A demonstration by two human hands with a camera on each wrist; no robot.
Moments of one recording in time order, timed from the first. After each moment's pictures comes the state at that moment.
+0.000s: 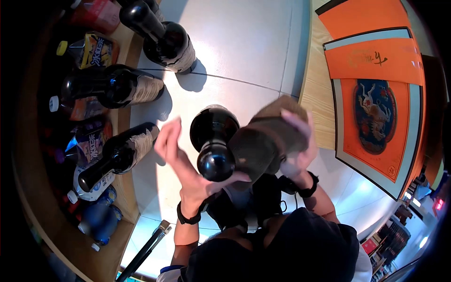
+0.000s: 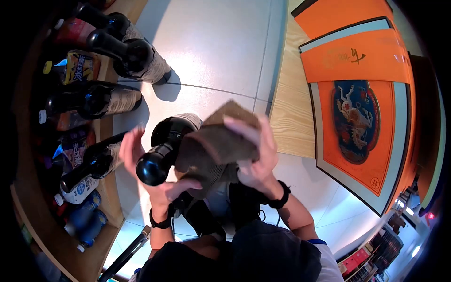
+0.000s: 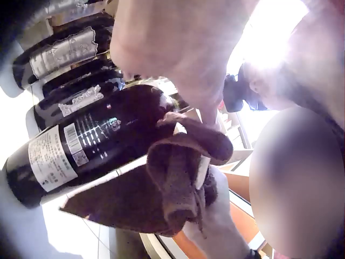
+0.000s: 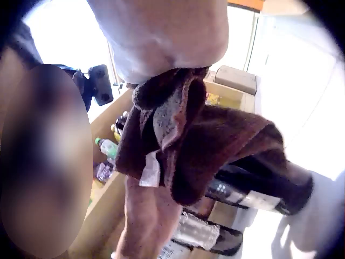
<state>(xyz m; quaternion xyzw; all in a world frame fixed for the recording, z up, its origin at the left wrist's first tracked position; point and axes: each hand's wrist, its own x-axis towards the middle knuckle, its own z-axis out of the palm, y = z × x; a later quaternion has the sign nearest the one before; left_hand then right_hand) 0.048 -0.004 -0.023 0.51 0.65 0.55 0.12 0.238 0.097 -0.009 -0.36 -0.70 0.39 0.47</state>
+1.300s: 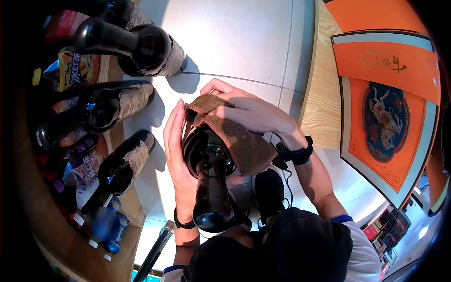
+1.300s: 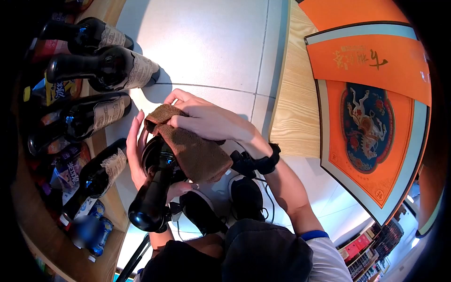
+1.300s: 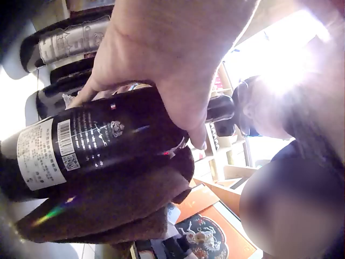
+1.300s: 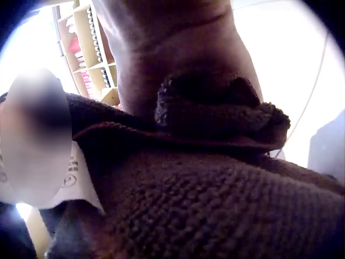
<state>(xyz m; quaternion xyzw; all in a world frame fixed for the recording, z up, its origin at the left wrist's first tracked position) 0.037 0.026 -0.021 0.44 0.66 0.51 0.34 0.164 0.181 -0.063 -0.22 -0.65 0.73 0.06</state>
